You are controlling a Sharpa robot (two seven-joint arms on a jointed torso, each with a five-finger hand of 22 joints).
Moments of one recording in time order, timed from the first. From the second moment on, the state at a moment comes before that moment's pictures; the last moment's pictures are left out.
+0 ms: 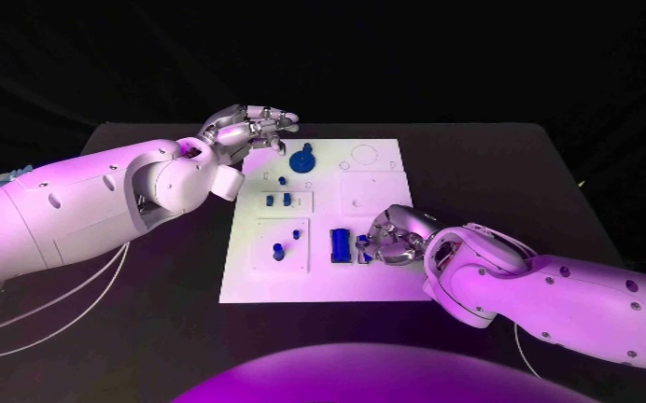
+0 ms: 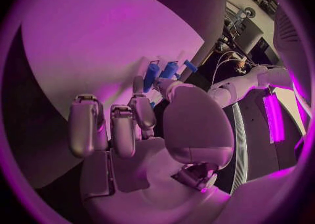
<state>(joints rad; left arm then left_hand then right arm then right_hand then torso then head) 1.13 -0.89 0.02 1.46 -0.07 -0.07 0.27 1.34 -0.17 0.53 0.03 0.30 0.85 0.19 0.36 0.20 0.89 0.13 0.48 0.13 1.07 0.06 1.09 0.35 0.18 0.88 0.15 0.96 0.62 1.00 -0.82 -0.14 1.77 -1.33 -0.43 -0.49 1.10 -0.15 0.53 0.28 0.20 1.00 0.05 0.46 0.71 1.41 -0.02 1.22 1.31 1.47 -0.07 1.52 1.31 0.05 1.46 0.04 1.32 1.31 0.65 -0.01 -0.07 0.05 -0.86</state>
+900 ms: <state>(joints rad) 1.13 -0.89 0.02 1.46 -0.08 -0.06 0.27 1.34 -0.17 0.53 0.03 0.30 0.85 0.19 0.36 0.20 0.89 0.13 0.48 0.13 1.07 0.06 1.09 0.35 0.18 0.88 0.15 0.96 0.62 0.99 -0.85 -0.14 1.79 -1.34 -0.42 -0.48 0.99 -0.18 0.43 0.29 0.19 0.99 0.05 0.46 0.72 1.41 -0.02 1.22 1.31 1.47 -0.07 1.52 1.31 0.05 1.46 0.04 1.32 1.31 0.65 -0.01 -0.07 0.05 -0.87</state>
